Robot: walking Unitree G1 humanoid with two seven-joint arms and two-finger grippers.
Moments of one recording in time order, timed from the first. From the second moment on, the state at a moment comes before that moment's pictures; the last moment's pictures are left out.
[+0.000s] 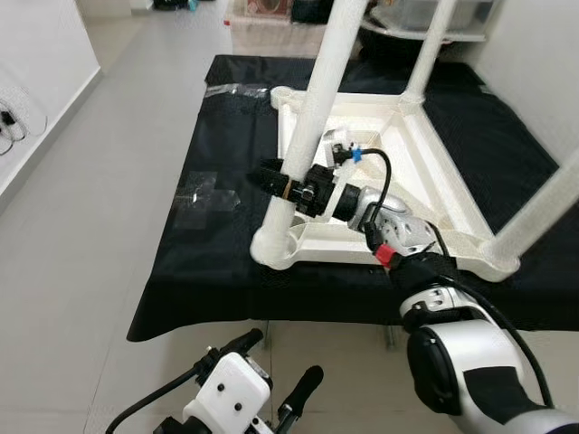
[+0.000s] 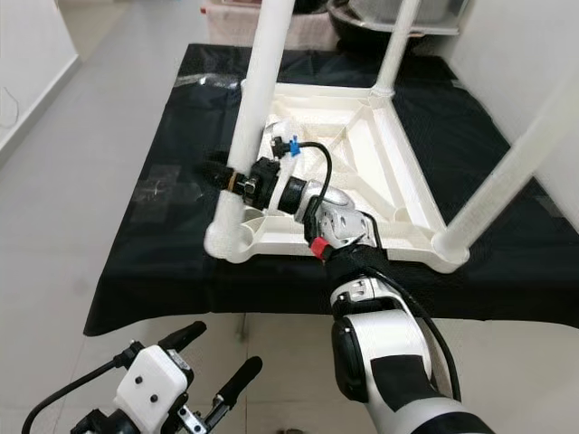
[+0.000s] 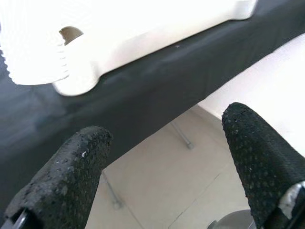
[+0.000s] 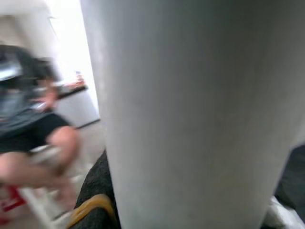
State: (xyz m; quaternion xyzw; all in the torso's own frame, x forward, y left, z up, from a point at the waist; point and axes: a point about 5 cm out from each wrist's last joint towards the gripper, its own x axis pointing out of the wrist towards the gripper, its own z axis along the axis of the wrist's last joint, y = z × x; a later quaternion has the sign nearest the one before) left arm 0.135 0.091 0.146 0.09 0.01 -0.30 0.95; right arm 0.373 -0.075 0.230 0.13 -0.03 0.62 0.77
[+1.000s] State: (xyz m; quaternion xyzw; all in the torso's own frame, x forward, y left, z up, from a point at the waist) left arm 0.128 0.093 0.147 0.09 0.02 -0.30 0.95; right arm 0.372 -0.100 0.286 -0.01 -0.13 0.71 0.69
